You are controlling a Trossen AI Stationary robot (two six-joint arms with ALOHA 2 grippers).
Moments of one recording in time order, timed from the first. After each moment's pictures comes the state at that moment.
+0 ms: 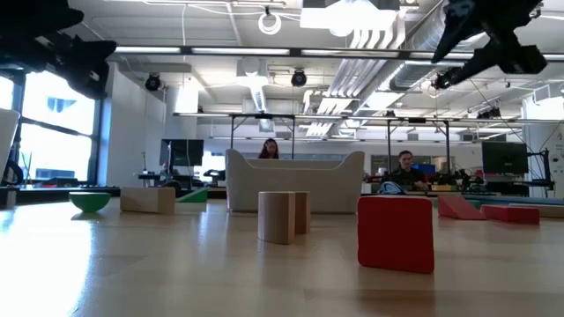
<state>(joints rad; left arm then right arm) -0.32 0.02 0.01 0.05 -0.25 -0.18 0.21 0.87 0.83 -0.84 0.33 1.39</state>
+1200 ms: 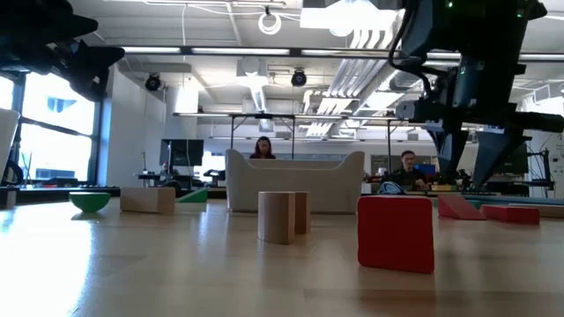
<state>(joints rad) -0.32 0.02 0.01 0.05 -0.33 -0.18 0.21 1.49 0.83 -0.86 0.28 1.70</state>
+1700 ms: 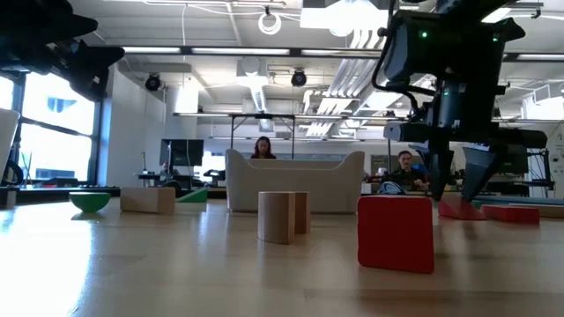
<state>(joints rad) -0.32 0.02 0.01 0.05 -0.33 -0.18 0.14 1.57 0.83 -0.78 0.26 1.64</state>
